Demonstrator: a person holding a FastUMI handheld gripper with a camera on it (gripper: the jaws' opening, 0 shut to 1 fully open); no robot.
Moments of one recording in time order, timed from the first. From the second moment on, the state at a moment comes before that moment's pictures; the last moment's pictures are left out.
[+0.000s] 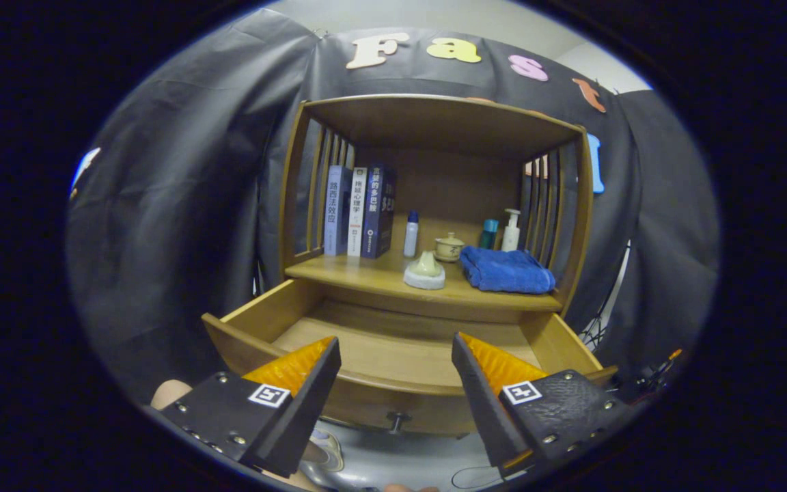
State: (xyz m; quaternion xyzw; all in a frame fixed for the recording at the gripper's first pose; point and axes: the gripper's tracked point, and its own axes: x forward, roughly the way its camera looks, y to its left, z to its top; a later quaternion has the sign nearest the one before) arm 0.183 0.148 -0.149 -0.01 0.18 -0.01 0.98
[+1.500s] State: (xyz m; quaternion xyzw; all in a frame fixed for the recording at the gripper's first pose) arm 0.161 0.148 -0.230 0.05 0.25 -0.02 0.97
